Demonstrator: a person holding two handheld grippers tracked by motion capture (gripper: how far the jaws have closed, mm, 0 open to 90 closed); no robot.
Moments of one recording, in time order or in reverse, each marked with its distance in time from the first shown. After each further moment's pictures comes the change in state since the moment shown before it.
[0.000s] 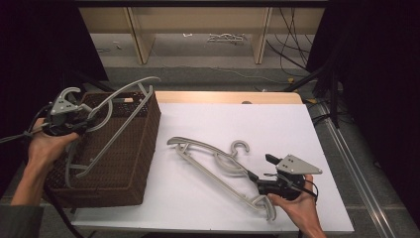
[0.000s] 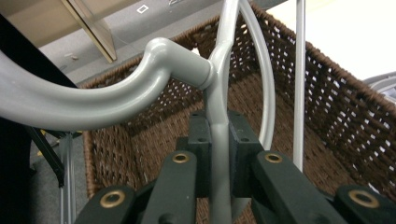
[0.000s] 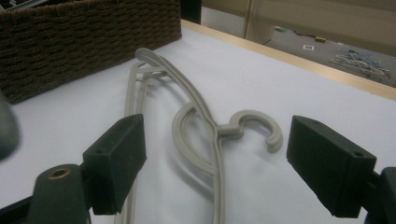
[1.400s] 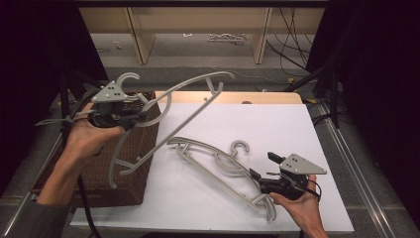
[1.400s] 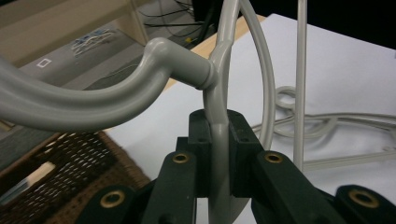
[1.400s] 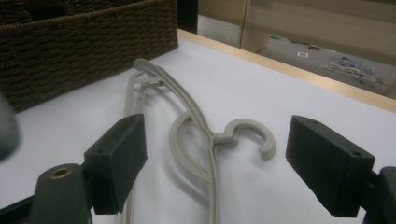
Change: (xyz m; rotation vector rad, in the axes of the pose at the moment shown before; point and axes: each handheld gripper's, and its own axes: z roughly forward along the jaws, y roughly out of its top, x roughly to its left) left arm -0.110 0.102 -0.037 -0.126 -0.307 0.109; right arm 0.000 0.006 -0.007 -0.023 -0.010 0.010
